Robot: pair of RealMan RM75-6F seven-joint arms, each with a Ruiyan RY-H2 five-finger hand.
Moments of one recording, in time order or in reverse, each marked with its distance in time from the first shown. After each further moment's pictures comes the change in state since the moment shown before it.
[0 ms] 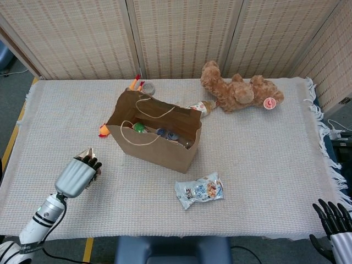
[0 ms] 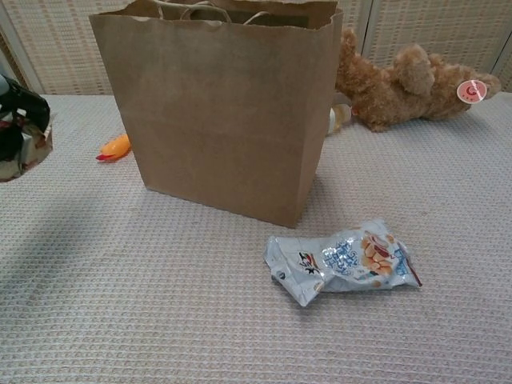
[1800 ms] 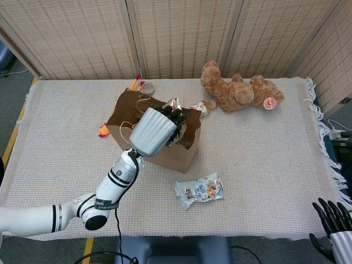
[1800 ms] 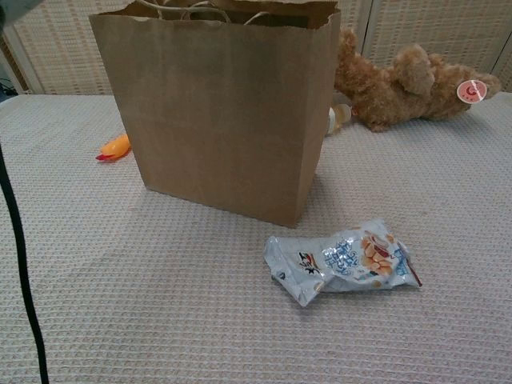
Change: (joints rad) left arm -0.566 -0.237 -0.424 -0.168 -0.365 -0.188 0.233; right arm 0.006 0.004 0.002 -0.008 0.004 -0.010 0.003
